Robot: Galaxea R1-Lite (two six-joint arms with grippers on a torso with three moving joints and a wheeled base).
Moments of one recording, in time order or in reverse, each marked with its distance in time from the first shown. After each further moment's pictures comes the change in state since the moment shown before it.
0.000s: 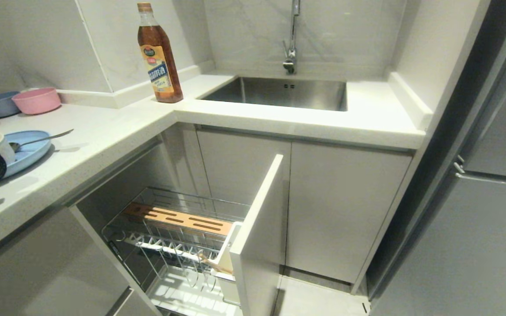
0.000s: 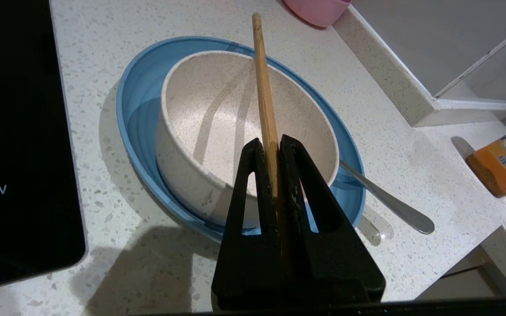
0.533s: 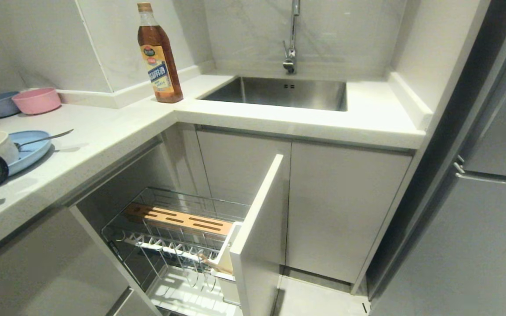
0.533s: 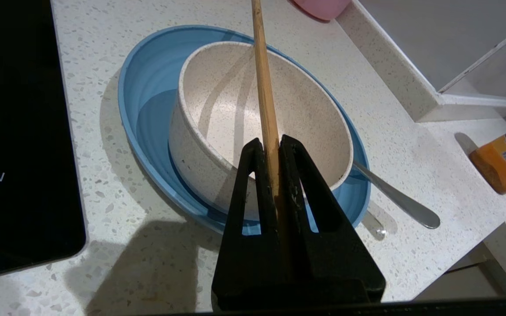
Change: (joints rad) left arm -0.001 0.000 0.016 0.000 -0.002 -0.015; right arm 0.000 0.000 0.000 0.000 0.000 0.000
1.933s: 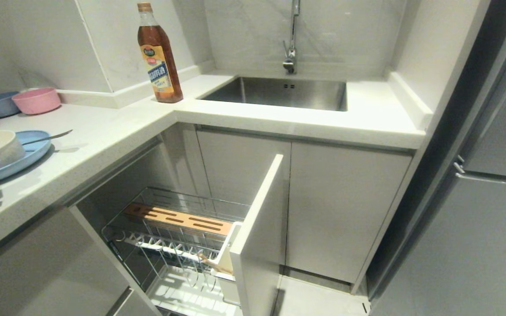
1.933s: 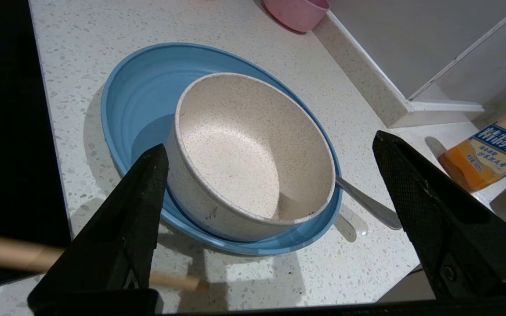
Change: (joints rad) left arm 0.004 -0.026 -0.026 0.002 -0.041 0.004; right arm 0.000 0.000 0.000 0.000 0.000 0.000
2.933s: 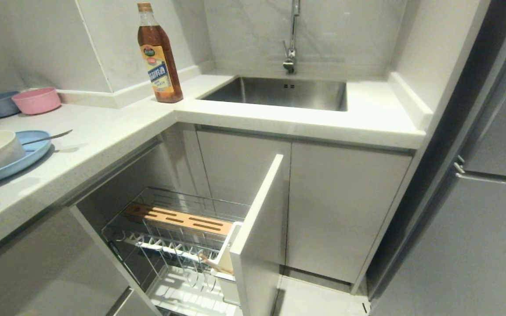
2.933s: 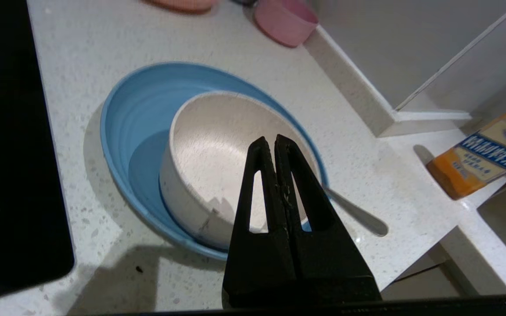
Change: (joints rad) left arm 0.001 -0.018 -0.024 -0.003 -0.001 0.021; right arm 0.000 0.000 0.000 0.000 0.000 0.000
